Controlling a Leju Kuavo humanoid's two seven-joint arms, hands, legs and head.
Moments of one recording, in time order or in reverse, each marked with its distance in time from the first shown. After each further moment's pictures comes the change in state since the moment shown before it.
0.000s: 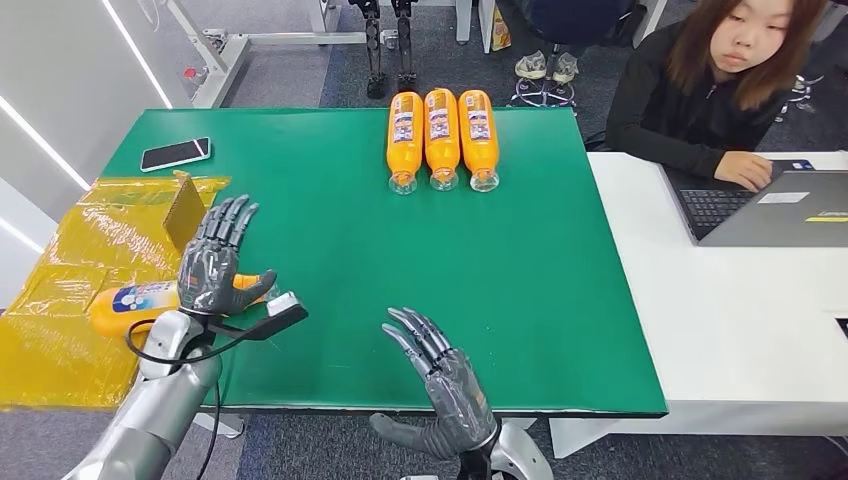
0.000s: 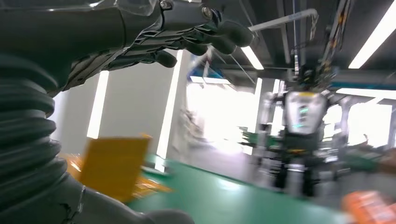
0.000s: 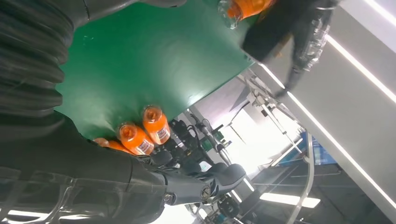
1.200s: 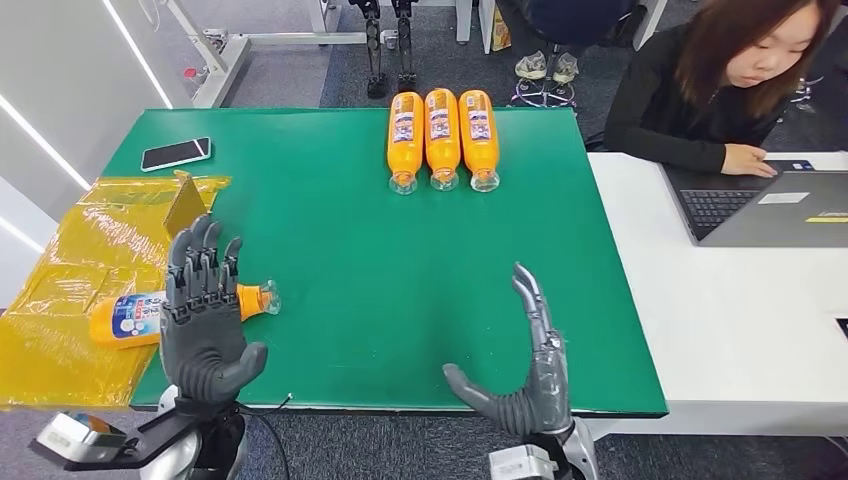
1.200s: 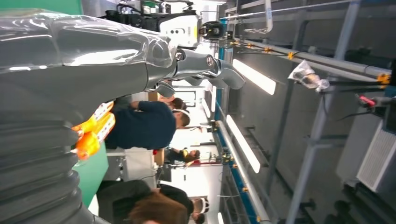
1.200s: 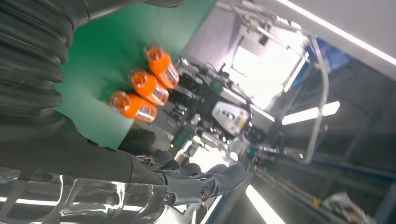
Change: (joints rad) left arm 0.462 -0.204 -0.034 -0.846 0.939 -0.806 -0.155; right arm 0.126 -0.002 -0.248 -0.225 -0.260 -0.070 -0.150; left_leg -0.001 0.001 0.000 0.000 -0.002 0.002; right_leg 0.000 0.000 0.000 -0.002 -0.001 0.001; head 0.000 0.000
